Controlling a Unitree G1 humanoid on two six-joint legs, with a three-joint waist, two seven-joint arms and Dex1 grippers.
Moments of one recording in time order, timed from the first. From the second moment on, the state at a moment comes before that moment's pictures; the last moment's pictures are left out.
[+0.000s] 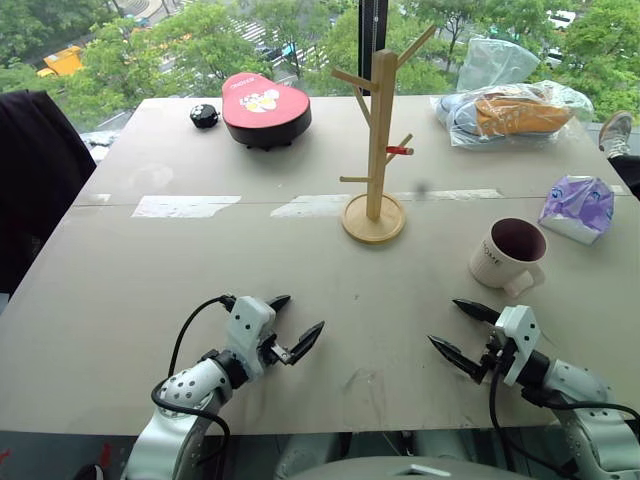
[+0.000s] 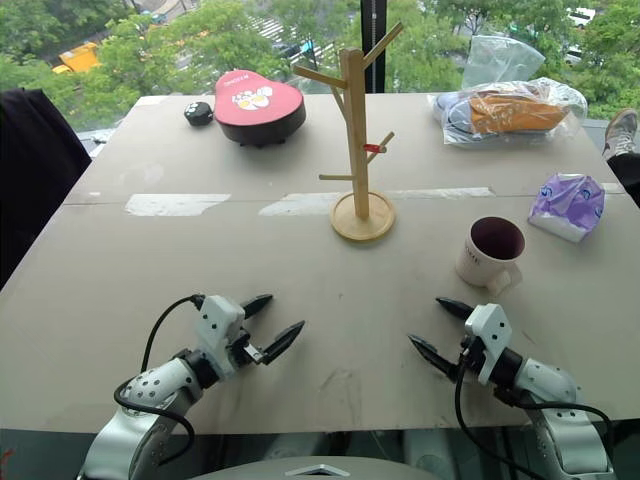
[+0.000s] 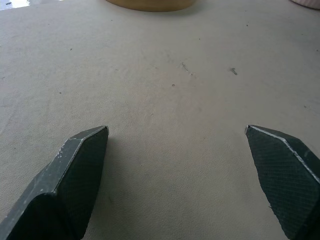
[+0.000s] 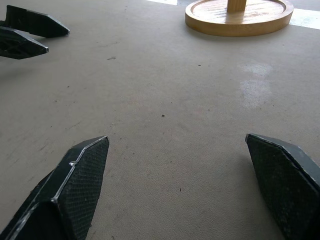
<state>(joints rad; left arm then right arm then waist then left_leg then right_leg) 0.32 0.44 -0.01 -0.38 -0.30 0.21 -0.61 0.28 -0.46 -0.02 -0.20 0.34 -0.02 0.85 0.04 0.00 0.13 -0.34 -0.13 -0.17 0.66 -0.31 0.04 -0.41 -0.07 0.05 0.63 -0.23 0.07</state>
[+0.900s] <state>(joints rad) 0.25 0.47 -0.05 -0.34 -0.36 0.21 -0.74 0.38 -0.44 -0.03 -0.30 0.34 0.02 0.72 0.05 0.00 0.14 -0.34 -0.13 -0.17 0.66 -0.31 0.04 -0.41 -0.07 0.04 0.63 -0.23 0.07</state>
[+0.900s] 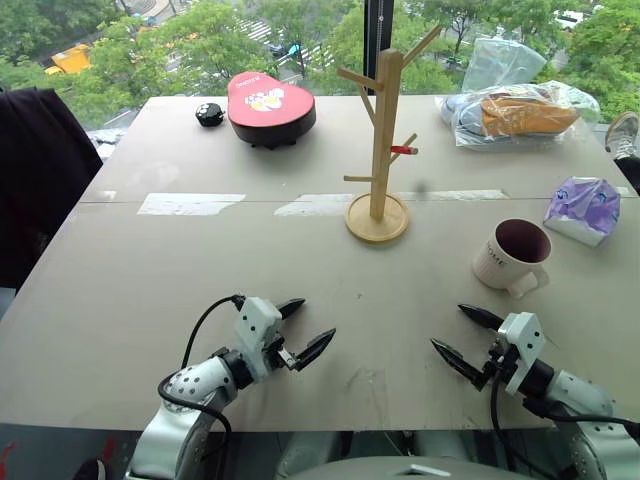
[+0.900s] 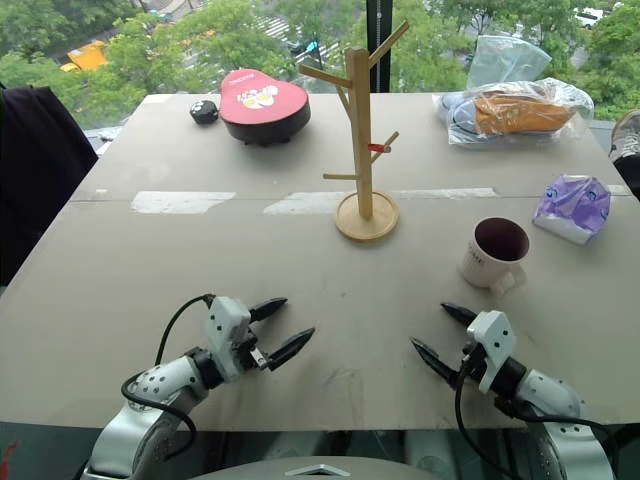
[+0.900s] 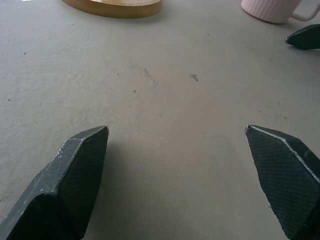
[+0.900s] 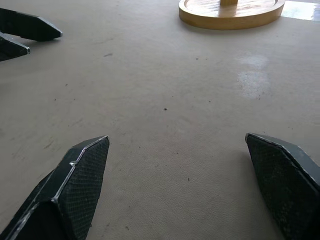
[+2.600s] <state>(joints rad) -0.10 0.52 -0.17 -0.34 -0.43 0.40 -0.91 0.23 -0.25 -0.25 -0.21 0.30 0.02 0.34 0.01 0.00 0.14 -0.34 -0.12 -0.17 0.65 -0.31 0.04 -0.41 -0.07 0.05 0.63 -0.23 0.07</state>
